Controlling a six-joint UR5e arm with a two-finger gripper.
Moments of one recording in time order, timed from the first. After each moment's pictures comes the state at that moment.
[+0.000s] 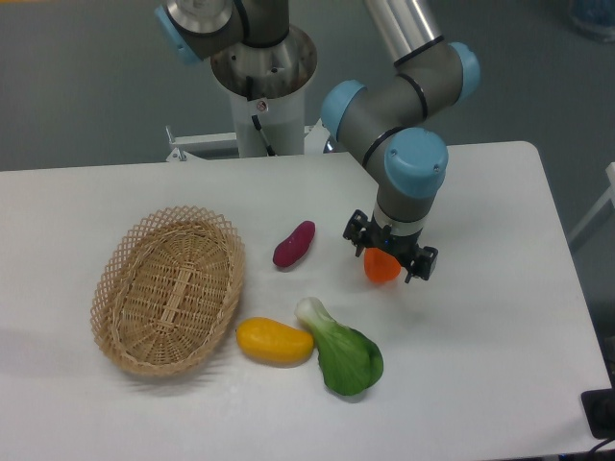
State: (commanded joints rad) arm 2.63 -1.92 -1.75 -0.98 1.51 1.16
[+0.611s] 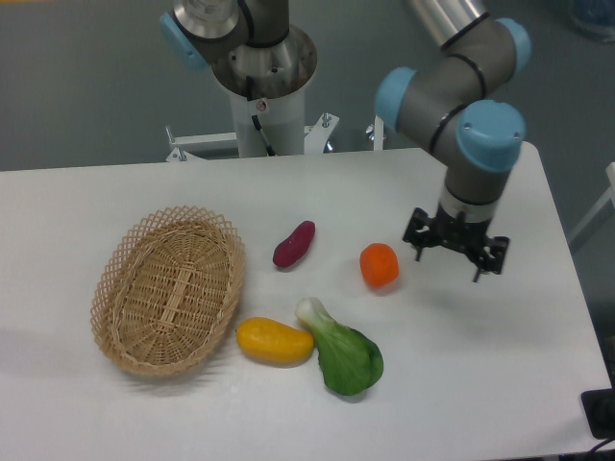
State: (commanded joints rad) arm 2.72 -2.04 -1.52 -1.00 1.52 1.18
